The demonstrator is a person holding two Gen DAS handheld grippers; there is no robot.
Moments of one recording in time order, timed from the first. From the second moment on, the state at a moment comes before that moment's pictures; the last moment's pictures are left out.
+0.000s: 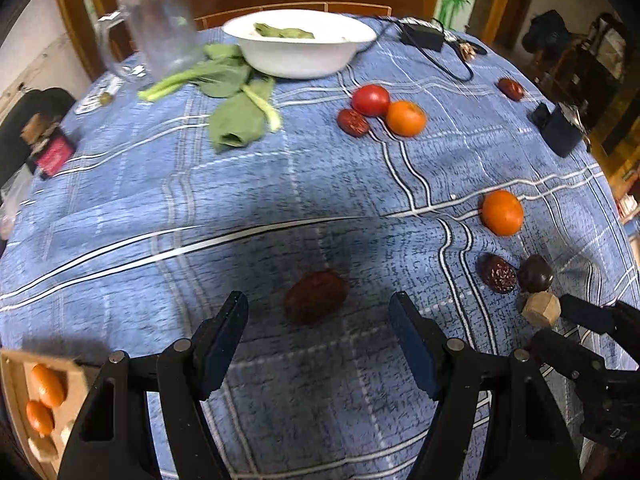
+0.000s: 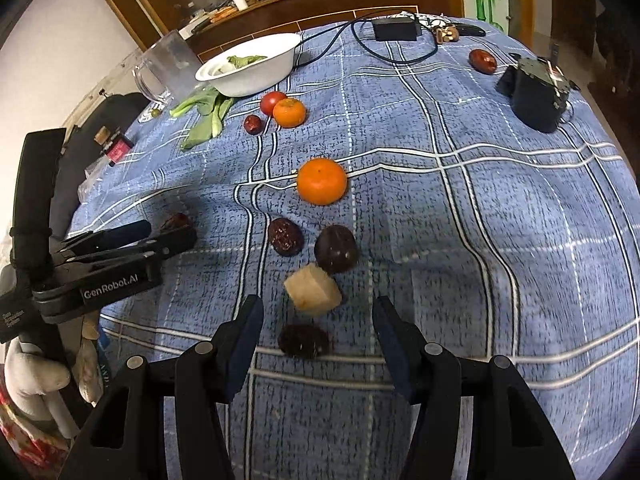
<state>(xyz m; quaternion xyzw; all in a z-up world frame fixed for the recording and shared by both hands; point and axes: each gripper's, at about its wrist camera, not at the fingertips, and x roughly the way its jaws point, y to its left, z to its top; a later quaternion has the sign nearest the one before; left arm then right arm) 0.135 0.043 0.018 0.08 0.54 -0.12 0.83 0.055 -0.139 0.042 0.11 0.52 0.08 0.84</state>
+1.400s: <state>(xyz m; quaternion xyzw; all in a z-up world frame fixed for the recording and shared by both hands) -0.013 0.145 0.111 -0.07 0.47 -0.10 0.87 -0.010 -0.076 0.101 0.14 0.50 0.16 0.84</state>
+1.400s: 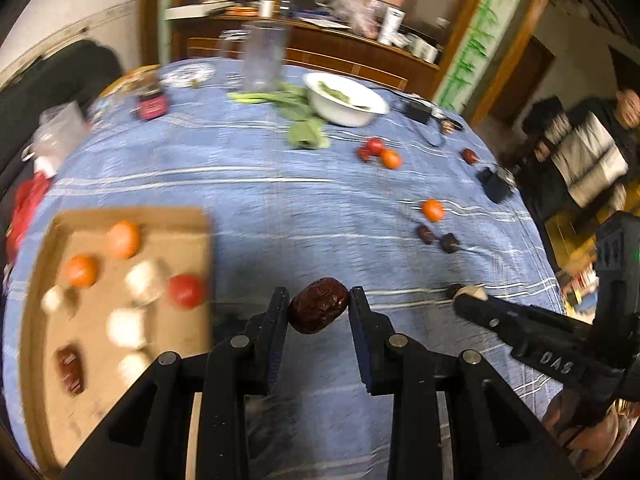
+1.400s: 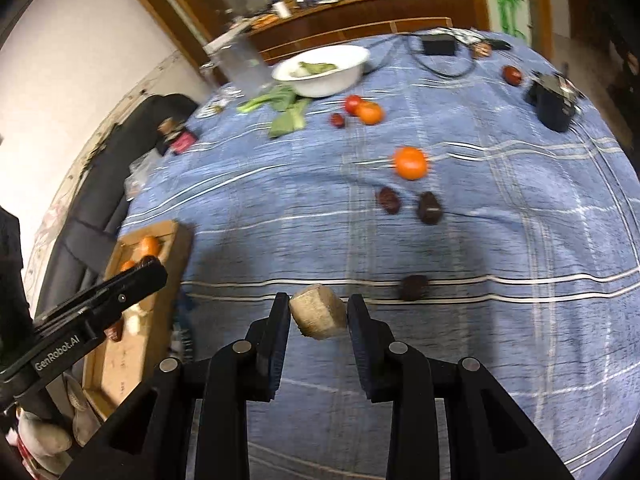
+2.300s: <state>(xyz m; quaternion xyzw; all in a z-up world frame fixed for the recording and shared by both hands) -0.052 0.333 0.057 -0.09 0.52 0.05 0.85 -0.044 0.181 0.064 -0.03 0.54 0.35 0.77</state>
